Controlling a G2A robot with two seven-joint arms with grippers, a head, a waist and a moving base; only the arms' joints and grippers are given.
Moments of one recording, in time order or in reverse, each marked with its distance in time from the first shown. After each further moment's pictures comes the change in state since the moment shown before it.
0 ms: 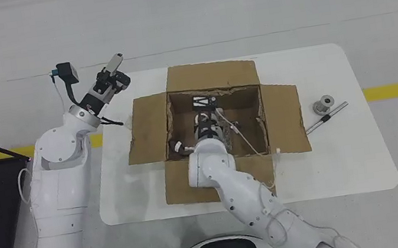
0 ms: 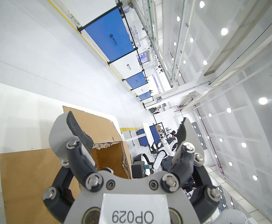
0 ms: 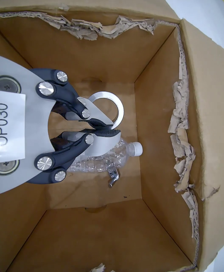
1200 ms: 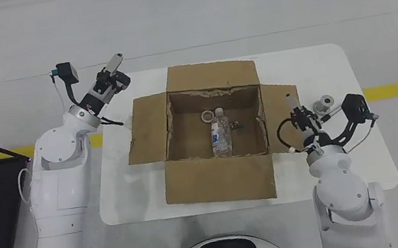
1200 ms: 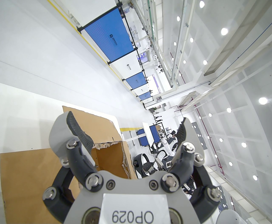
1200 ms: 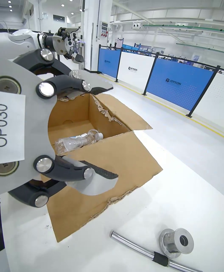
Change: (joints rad) left arm 0.000 0.000 0.000 0.000 0.000 0.000 0.000; right arm -0.646 0.057 0.690 -0.826 0.804 -0.419 -0.363
